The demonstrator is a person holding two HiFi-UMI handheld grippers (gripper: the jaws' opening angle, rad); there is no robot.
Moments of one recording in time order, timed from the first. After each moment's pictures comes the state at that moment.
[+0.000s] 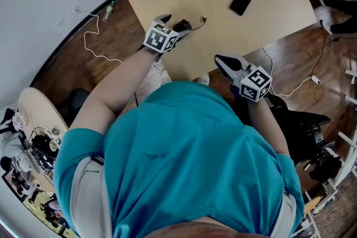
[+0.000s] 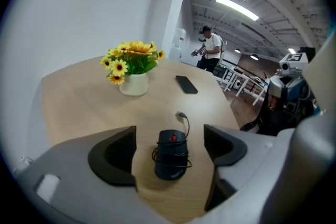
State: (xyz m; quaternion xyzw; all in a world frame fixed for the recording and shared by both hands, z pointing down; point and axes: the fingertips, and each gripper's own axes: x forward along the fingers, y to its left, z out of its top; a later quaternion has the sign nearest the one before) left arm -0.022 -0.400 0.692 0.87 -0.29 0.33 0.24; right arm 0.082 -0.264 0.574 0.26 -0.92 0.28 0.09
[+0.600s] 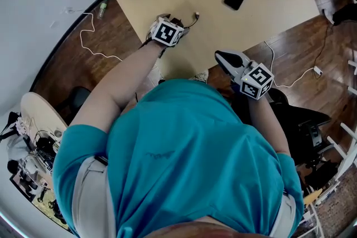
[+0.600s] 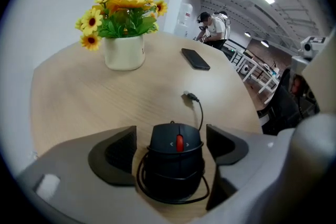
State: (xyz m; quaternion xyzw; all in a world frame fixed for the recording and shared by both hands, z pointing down) left arm 0.006 -0.411 0.762 0.81 -0.29 0.43 0.27; right arm 0.116 -0.286 0.591 0.28 -0.91 0.30 0.09
